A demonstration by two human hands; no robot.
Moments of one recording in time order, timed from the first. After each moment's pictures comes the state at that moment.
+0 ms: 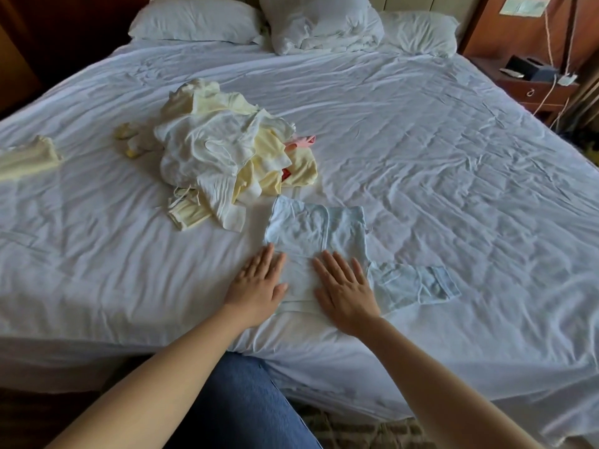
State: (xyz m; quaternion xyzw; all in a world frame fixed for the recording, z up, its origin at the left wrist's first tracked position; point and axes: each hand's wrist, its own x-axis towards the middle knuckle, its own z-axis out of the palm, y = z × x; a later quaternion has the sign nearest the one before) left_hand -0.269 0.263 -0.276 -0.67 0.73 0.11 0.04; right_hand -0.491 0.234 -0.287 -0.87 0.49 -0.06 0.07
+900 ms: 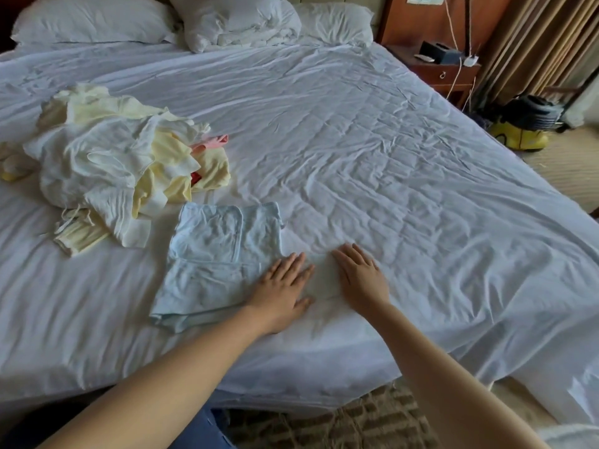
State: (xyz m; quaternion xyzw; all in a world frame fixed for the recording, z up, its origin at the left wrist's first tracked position) left_hand -0.452 0.226 -0.276 -0.50 0.86 0.05 0.05; right_hand -0.655 0.213 -0.270 -0.74 0.65 -0.12 0.10
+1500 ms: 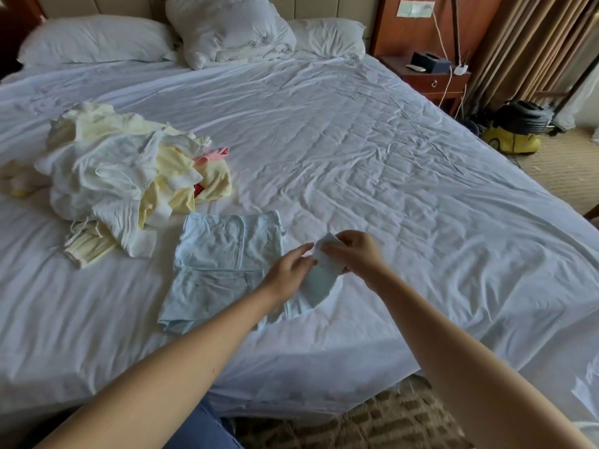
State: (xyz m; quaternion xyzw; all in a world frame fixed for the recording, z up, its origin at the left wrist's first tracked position) left_hand -0.465 0.217 -0.223 -0.52 0.57 0.54 -0.33; right_hand -0.633 0.192 -0.196 -0.53 0.64 -0.35 0.43
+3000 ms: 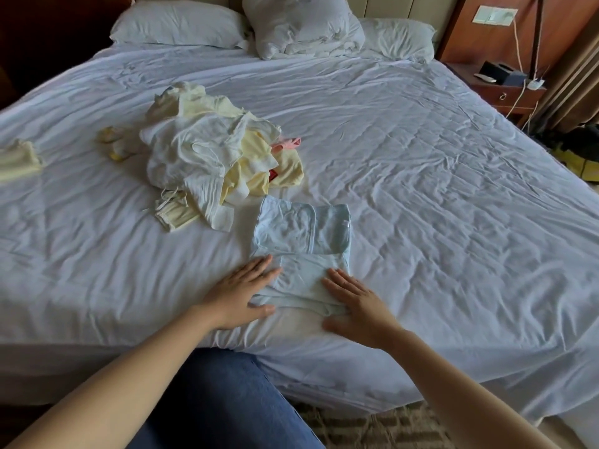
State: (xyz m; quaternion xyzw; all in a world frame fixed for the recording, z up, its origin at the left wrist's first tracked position) left_hand -0.240 0.274 -0.271 -0.55 0.82 0.17 0.02; right_hand -0.547 0.258 -0.278 -0.86 0.46 -0.09 0.19
